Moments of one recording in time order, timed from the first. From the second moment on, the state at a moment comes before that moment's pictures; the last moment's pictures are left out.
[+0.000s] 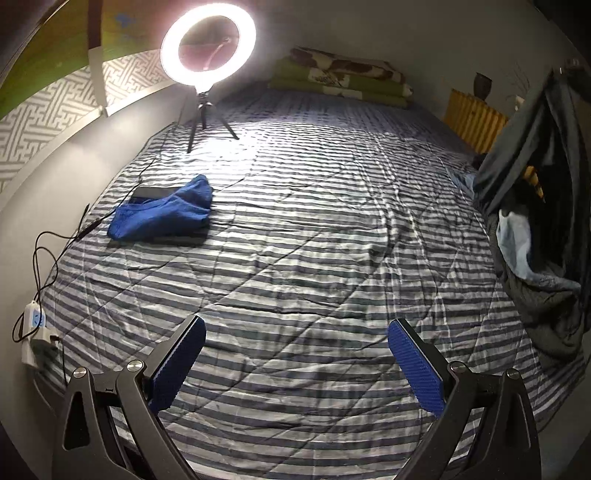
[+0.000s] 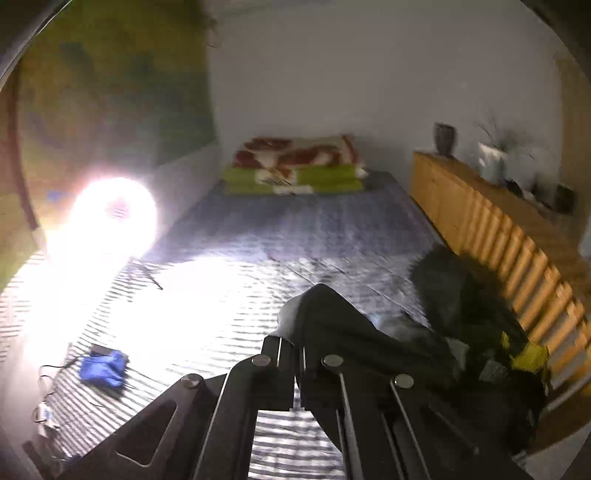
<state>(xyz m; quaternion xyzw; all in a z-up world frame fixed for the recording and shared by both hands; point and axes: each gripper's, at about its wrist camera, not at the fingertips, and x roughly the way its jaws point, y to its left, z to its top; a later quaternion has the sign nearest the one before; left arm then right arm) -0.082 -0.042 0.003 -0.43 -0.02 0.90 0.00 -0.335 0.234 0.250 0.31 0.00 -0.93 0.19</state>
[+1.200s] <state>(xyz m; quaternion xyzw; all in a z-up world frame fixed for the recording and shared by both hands) -0.144 -0.022 -0.030 -0.46 0.01 0.89 0.05 -0.302 0.262 0.023 0.50 -0.04 -0.85 0.17</state>
